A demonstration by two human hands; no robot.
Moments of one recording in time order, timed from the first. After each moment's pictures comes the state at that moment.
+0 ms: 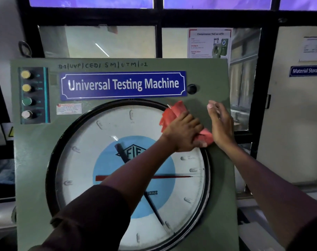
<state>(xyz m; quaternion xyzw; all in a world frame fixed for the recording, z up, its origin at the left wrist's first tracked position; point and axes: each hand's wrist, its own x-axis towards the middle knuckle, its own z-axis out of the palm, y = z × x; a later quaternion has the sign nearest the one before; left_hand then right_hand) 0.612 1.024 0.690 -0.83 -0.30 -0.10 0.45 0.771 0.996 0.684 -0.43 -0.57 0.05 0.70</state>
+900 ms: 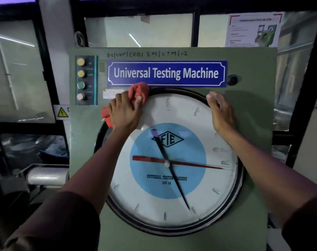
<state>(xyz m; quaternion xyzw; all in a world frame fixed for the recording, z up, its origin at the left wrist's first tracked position) 0.363 0.992 0.689 -0.54 -0.63 -0.52 0.19 0.671 1.006 0.696 -0.44 -0.63 0.11 0.63</state>
